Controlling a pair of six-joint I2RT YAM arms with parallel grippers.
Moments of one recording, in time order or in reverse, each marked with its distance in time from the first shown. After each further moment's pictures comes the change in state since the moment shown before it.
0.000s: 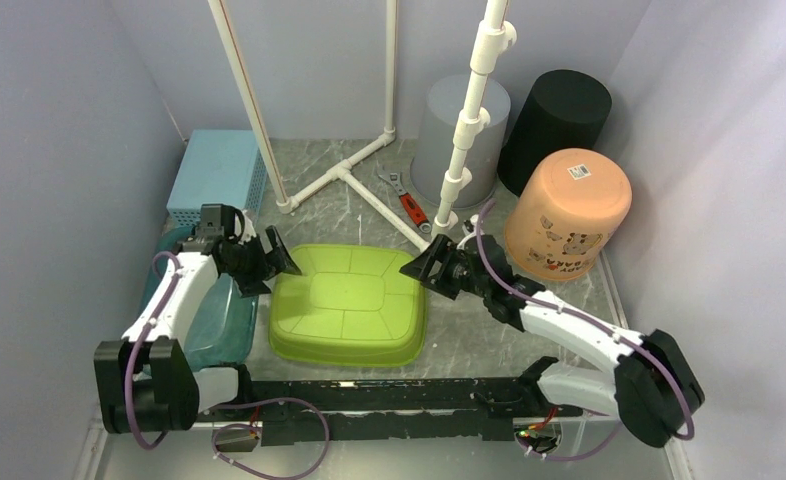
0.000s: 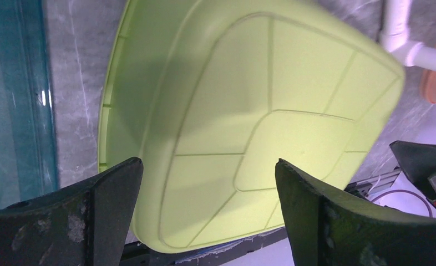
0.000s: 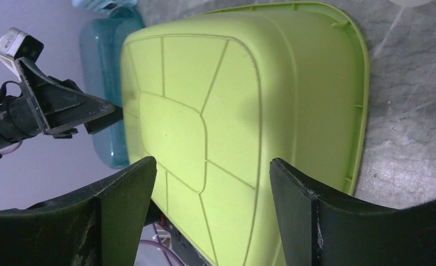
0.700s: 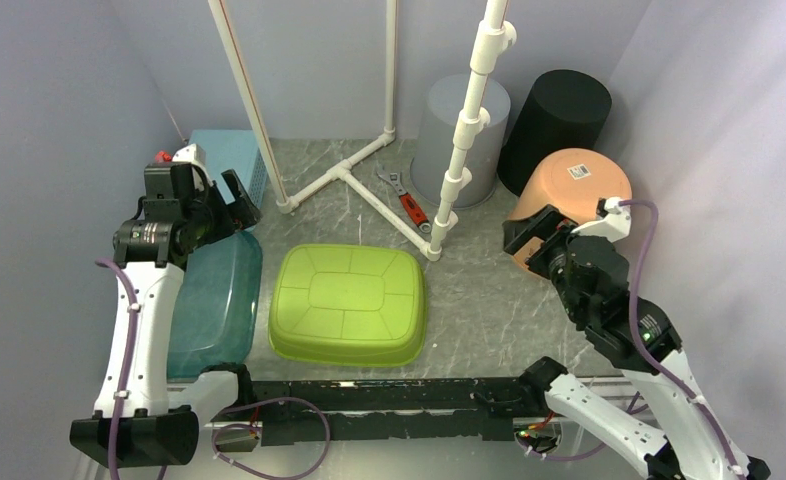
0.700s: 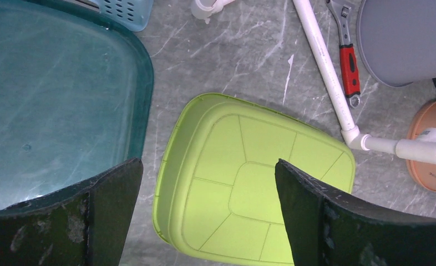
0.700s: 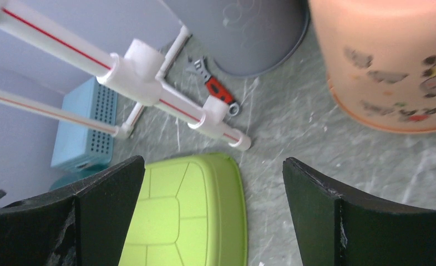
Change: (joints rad) left arm 0.000 -0.148 0.466 -0.185 -0.304 0.037; right arm -0.013 -0.456 0.550 -0.855 0.702 -0.257
